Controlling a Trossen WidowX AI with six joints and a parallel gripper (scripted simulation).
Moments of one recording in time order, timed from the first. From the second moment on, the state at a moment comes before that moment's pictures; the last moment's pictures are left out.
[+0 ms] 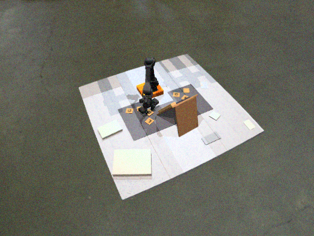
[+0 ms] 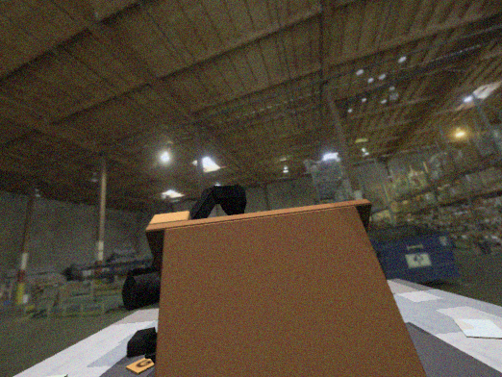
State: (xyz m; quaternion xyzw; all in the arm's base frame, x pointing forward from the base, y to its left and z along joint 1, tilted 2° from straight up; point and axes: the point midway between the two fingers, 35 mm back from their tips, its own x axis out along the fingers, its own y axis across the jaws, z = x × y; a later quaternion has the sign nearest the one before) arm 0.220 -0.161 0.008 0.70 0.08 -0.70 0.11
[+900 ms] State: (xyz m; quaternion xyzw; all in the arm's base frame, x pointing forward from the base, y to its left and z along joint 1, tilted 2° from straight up) arm 0.217 -0.157 0.019 0.70 0.08 -0.70 0.11
